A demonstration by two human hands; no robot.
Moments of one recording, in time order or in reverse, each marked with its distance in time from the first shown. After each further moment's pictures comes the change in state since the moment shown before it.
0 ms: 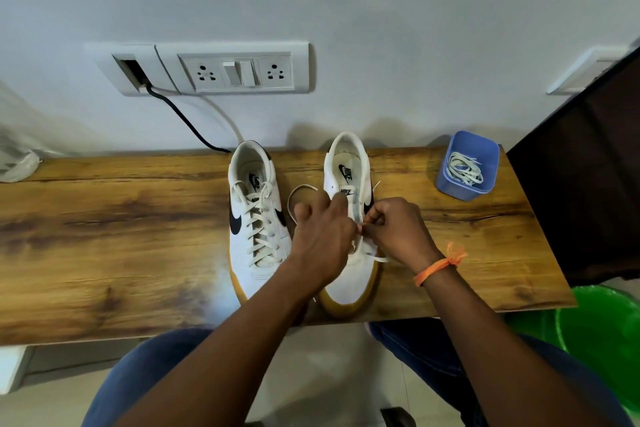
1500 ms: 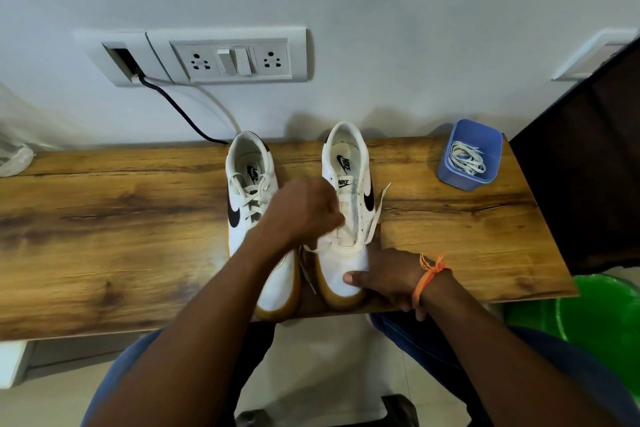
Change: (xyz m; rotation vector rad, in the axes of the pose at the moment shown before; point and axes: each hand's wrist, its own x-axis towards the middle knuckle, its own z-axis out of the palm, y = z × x) left_hand 0.020 -0.045 -0.022 -0.459 -0.134 -0.087; right_hand -0.045 -0.019 -0.003 -0.272 -0.694 0.165
